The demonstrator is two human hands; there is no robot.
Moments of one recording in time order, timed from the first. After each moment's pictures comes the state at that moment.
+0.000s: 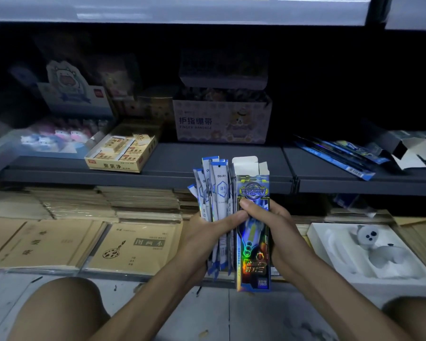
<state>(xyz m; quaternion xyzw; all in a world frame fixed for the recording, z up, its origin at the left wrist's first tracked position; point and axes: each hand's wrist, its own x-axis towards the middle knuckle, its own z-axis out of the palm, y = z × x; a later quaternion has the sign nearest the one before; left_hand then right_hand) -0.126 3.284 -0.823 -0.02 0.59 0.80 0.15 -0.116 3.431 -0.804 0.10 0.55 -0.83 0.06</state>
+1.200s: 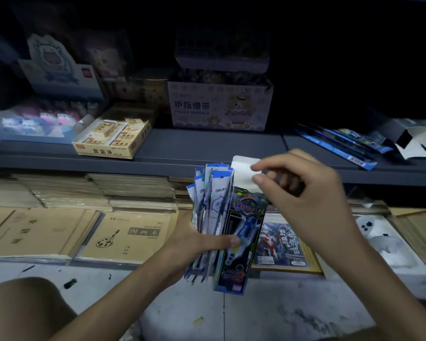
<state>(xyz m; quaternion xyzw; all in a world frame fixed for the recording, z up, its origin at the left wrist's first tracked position) -0.129 3.255 -0.867 -0.01 0.70 0.69 0.18 -0.104 3.459 -0.757 -0.13 0.86 -0.44 -0.24</state>
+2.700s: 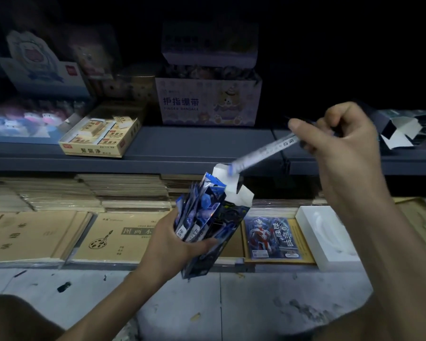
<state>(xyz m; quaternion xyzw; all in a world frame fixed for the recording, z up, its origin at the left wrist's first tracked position) -0.113 3.241 -0.863 0.02 0.82 0.57 0.03 -0.138 3.499 -0.731 -0.03 0.68 -0.68 -0.28</state>
